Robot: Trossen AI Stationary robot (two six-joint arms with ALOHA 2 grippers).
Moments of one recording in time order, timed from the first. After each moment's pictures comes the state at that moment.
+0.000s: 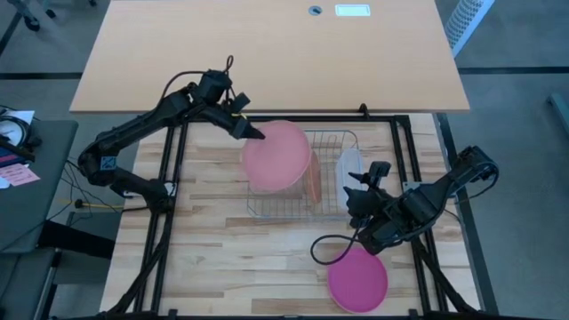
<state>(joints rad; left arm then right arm) 0.62 1.37 1.39 -0.62 0.72 -0.47 0.59 1.50 1.58 -1.50 1.04 0.49</state>
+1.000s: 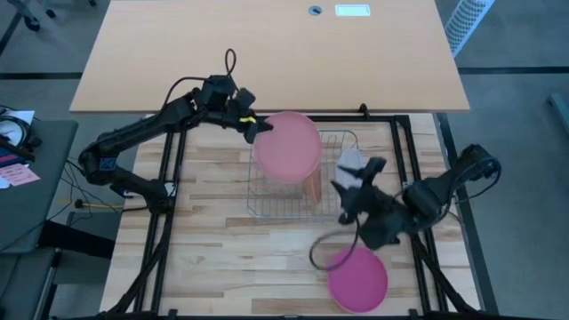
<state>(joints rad) 0.51 1.37 1.39 -0.47 0.37 -0.37 0.57 1.47 1.60 -1.11 1.21 0.21</state>
